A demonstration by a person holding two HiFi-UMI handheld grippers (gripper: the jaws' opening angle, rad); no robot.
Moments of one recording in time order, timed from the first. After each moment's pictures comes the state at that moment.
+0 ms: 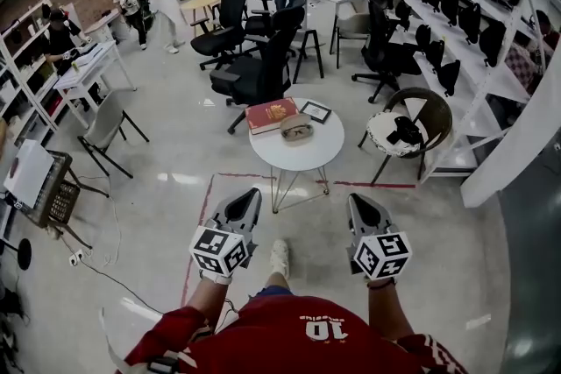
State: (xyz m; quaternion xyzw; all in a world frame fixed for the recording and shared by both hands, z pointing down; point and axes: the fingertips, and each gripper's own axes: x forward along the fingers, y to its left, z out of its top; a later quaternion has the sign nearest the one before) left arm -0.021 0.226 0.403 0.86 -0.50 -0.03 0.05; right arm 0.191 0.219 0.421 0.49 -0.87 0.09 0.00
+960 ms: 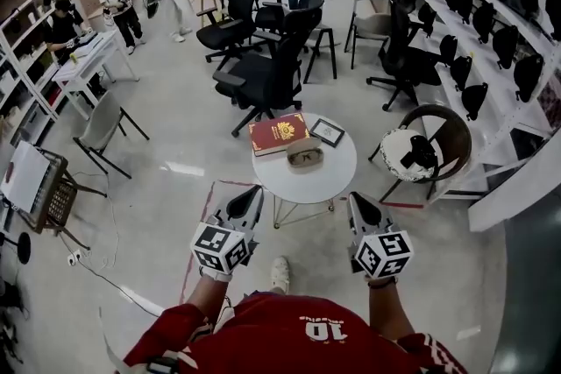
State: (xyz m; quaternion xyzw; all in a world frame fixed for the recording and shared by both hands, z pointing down) left arm -0.047 0.024 0.397 0.85 -0.52 -0.02 0.07; right arm 0.158 0.009 0.411 0.46 -0.88 0.11 0.02
